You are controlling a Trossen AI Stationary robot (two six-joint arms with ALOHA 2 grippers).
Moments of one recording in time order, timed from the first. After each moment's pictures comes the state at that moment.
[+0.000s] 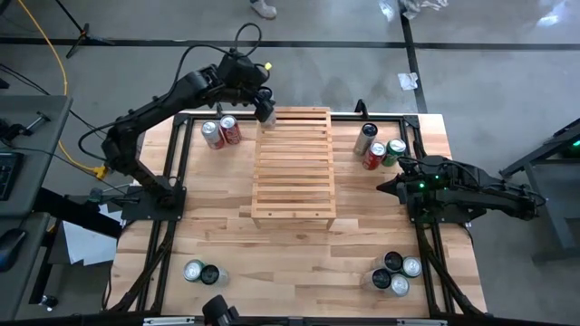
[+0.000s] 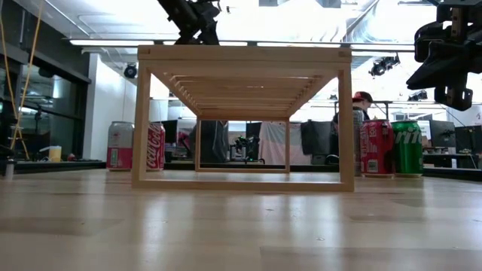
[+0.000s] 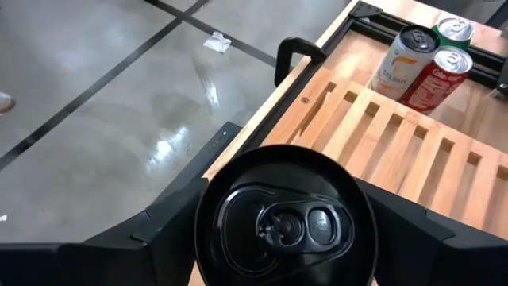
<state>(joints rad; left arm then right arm) 0.60 1.57 1.66 -0.78 -0.03 0.01 -0.18 0.17 0.39 -0.72 -0.12 0.80</state>
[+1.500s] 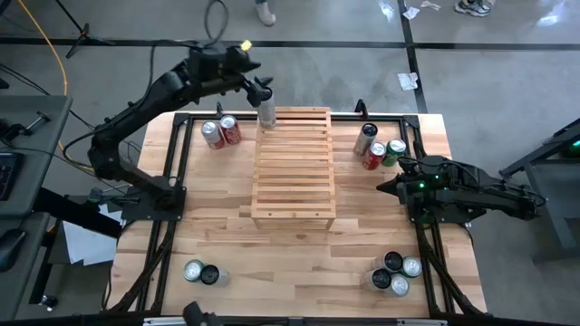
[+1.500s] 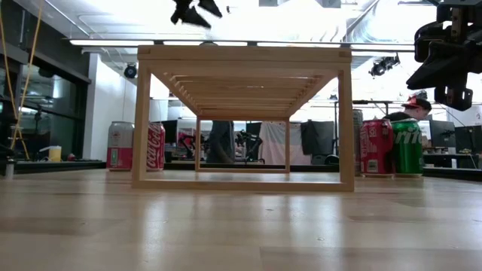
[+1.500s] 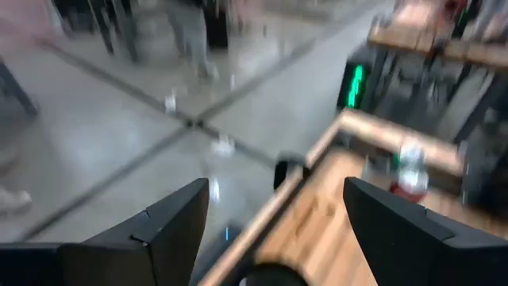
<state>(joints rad) 0.60 1.43 1.66 -0.54 -0.04 0.00 -0.18 0.17 0.39 -0.72 -0.12 0.80</state>
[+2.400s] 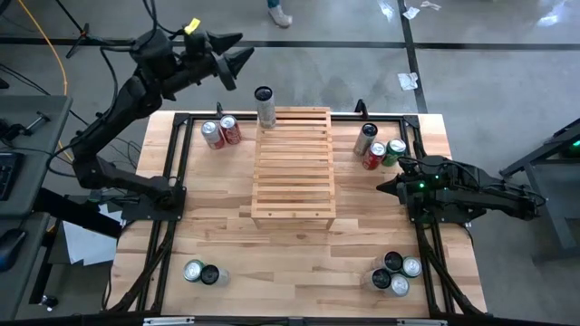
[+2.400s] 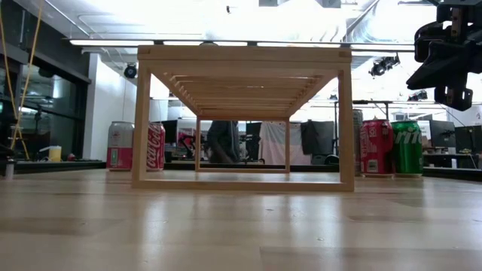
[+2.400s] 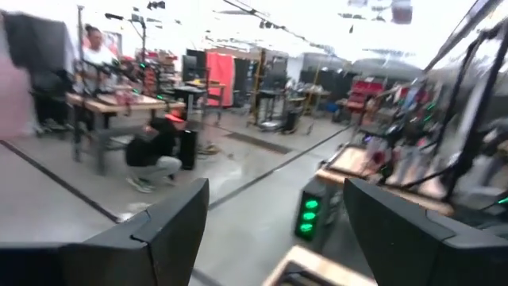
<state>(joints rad) 0.60 1.28 1.66 -0.27 0.04 -0.15 -0.18 0.17 0.39 -0.72 -0.12 0.80</state>
